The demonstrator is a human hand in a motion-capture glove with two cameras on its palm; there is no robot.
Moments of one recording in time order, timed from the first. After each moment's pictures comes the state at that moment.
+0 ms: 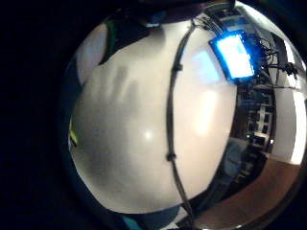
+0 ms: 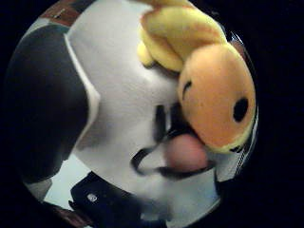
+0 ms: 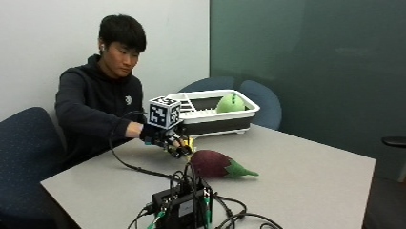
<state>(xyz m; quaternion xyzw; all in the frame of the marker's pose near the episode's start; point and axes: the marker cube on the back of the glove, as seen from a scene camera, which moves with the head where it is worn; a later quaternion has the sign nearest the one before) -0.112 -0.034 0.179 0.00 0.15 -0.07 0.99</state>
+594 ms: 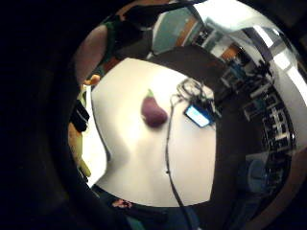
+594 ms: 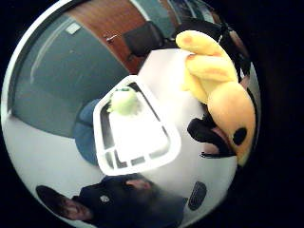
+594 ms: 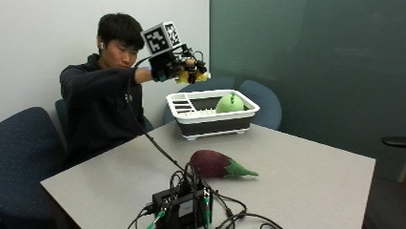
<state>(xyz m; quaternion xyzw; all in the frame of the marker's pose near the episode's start) -0.217 -0.022 -0.043 0.21 0.03 -0.16 0.96</state>
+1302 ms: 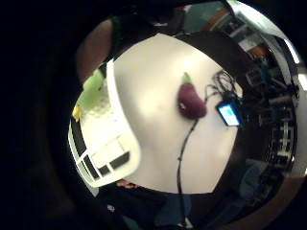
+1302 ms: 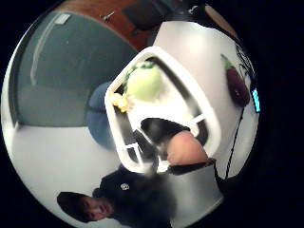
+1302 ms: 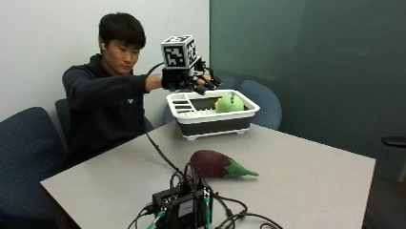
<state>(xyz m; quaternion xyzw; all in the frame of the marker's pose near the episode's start) -0.217 -0.071 -0.011 0.06 -0.01 -0.13 0.99</state>
